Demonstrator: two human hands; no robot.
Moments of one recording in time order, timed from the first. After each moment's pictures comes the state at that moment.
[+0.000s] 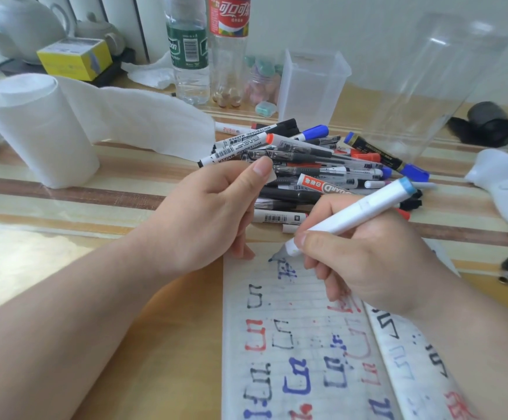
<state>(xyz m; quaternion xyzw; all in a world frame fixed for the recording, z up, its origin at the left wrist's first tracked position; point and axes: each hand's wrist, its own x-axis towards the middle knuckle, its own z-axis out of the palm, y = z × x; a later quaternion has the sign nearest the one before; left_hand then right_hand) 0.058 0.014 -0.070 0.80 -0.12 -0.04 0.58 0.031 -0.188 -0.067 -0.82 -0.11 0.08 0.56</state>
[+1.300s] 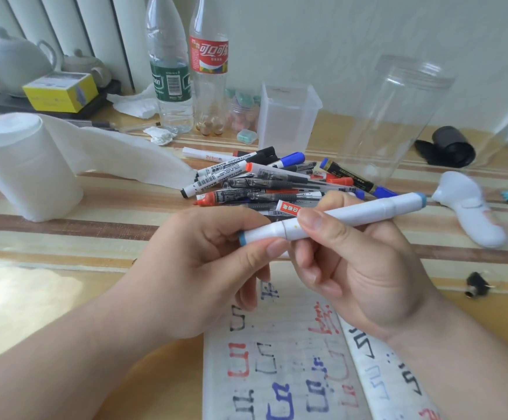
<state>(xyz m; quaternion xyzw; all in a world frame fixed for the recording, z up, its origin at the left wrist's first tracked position) 0.033 0.009 -0.070 0.75 -0.27 0.03 0.61 0.028 -0.184 -0.050 -0.55 -0.11 0.09 0.82</state>
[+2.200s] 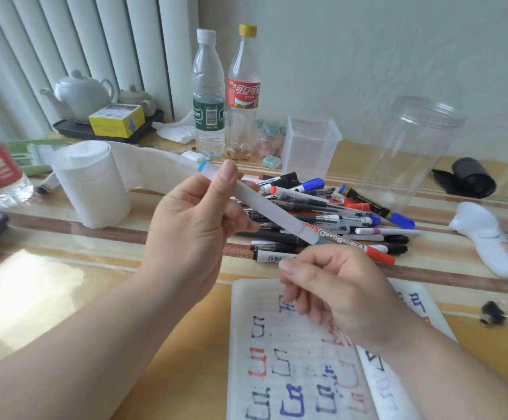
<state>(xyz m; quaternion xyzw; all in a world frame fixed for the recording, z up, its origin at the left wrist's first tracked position) 0.056 0.012 -0.056 0.50 -0.04 0.12 0.85 0.026 -0.180 -0.061 -0.75 -0.12 0.12 0.64</state>
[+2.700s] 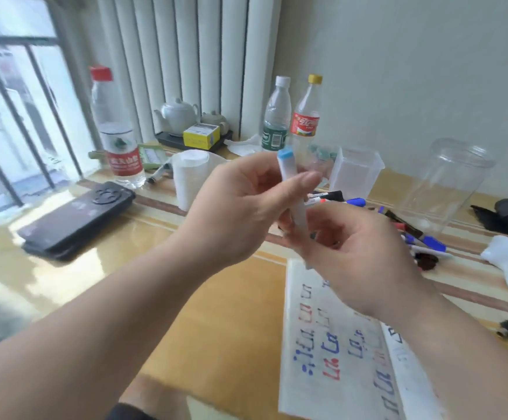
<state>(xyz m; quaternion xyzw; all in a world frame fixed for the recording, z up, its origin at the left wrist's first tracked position) -0.027 0.051 0.012 0.71 -0.17 0.18 0.66 -0.015 -0.128 -0.001 -0.84 -0.27 -0.10 0.46</state>
